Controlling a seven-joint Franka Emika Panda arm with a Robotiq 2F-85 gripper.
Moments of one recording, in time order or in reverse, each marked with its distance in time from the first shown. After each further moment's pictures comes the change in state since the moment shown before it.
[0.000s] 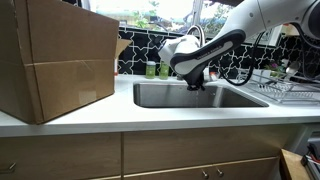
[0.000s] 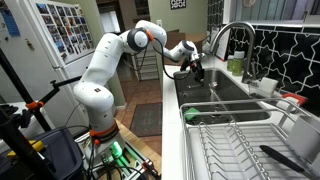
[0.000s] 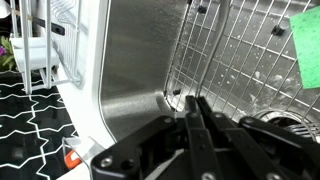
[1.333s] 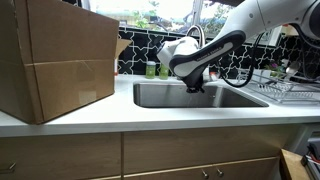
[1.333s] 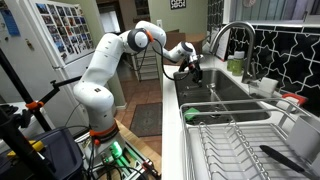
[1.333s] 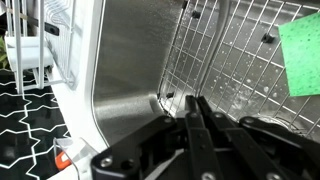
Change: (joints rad) arm 0.002 0.002 0.022 -0.014 0.005 -0.004 0.000
